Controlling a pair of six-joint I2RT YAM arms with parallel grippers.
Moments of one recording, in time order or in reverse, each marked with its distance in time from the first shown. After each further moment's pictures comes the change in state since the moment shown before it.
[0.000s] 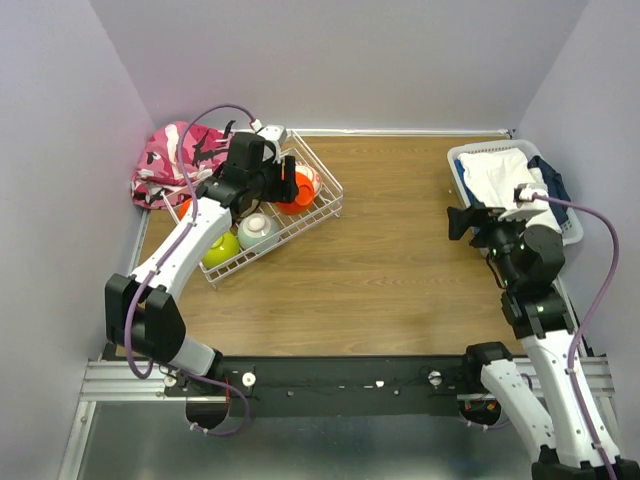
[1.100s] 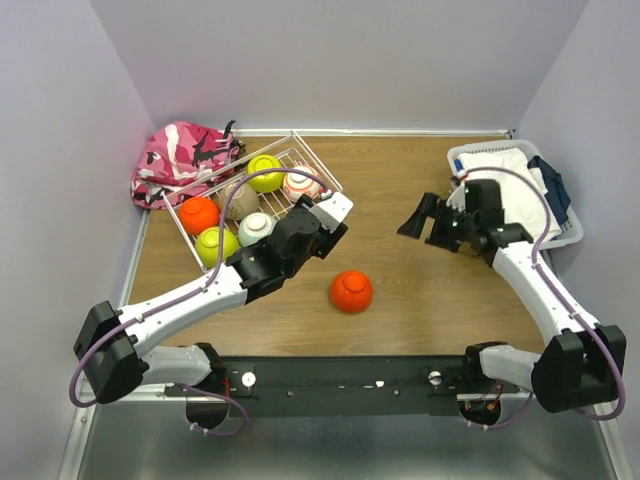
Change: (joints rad) left arm -0.560 -0.270 -0.398 0.375 -0.520 0.362; right arm 0.023 0.609 0.221 -0.286 -0.371 0.307
